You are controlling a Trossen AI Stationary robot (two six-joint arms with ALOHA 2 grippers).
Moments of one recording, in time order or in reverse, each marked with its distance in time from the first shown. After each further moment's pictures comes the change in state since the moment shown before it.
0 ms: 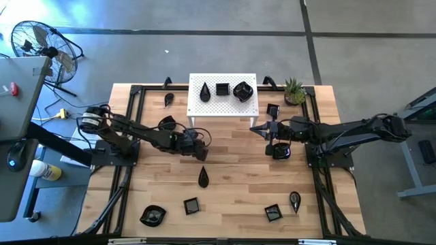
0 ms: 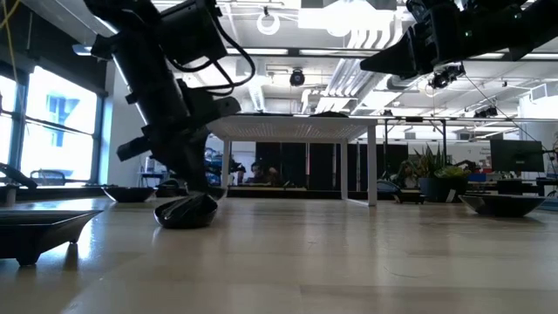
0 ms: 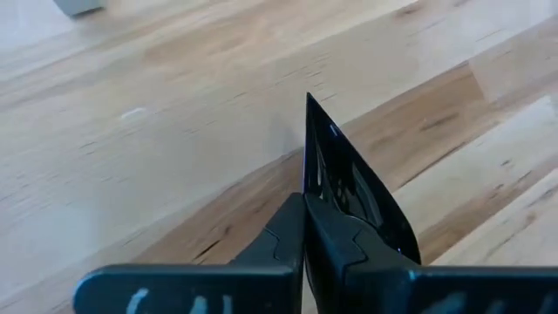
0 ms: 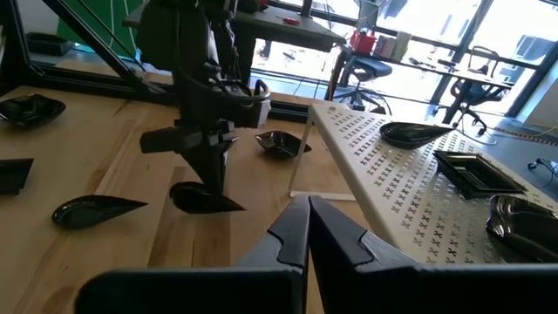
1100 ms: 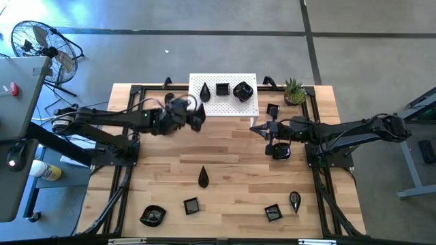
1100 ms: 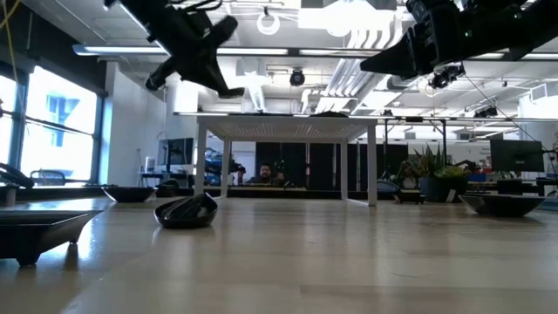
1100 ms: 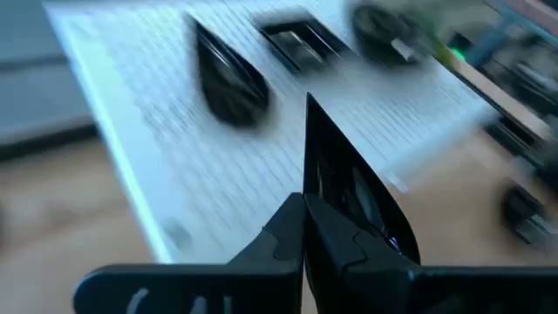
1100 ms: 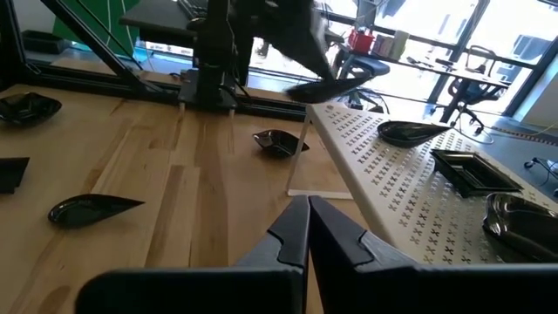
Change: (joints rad) left arm 0.191 -0.368 0.074 0.039 -0.292 0.449; right arm 0.000 0.000 0.000 -0.002 0.007 -0.002
